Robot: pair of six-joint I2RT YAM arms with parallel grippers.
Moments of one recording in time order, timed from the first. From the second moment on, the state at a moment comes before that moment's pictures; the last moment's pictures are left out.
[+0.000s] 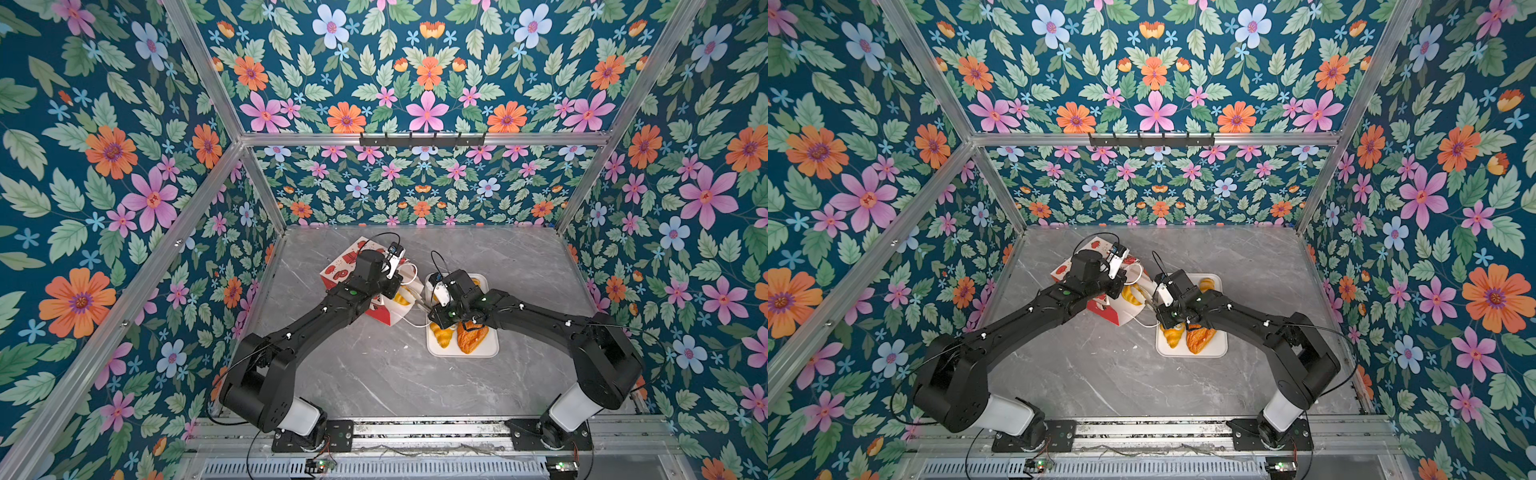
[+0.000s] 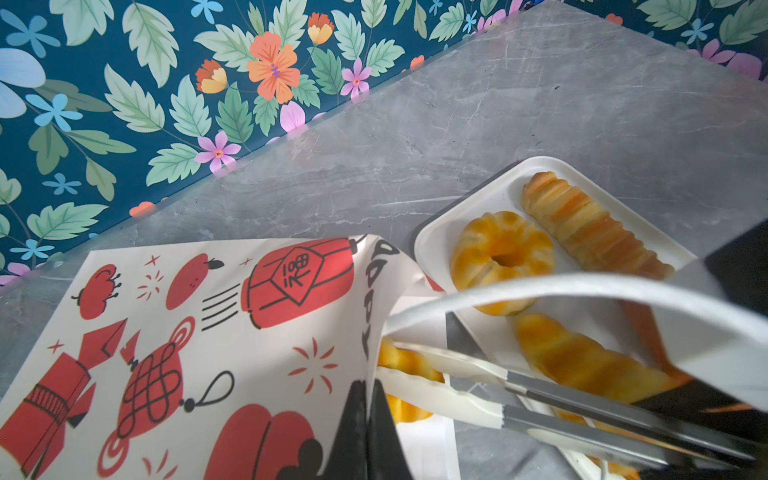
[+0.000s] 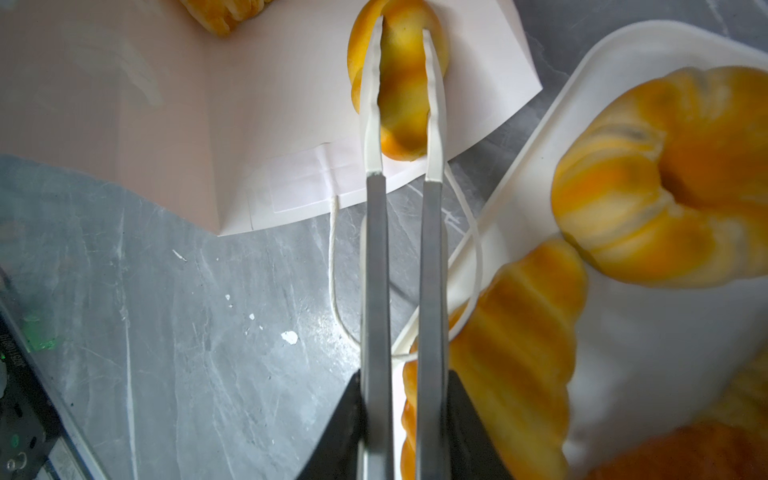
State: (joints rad) left arm -0.53 1.48 0.99 -0.05 0.04 0.13; right arm 0.69 1.62 1.05 -0.36 -0.17 0.21
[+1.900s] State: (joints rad) left arm -0.50 1.49 0.91 0.10 -0.03 0.04; right arm 0.44 1.20 0.89 -0.64 0.03 0.35
